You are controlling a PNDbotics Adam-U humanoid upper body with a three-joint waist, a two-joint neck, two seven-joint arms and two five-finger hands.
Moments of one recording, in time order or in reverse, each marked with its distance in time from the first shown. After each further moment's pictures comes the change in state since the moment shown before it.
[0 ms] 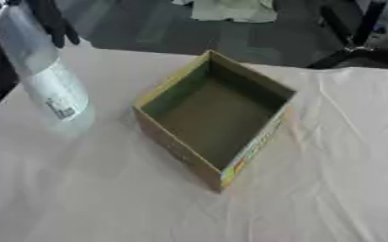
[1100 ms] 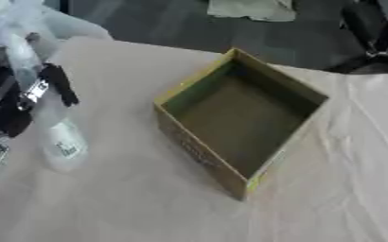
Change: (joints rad) left arm 0.191 0.003 0.076 0.171 -0.200 -0.107 -0.017; right arm -0.030 0.059 0.022 0.000 0.049 0.021 -0.004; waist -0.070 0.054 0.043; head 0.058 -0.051
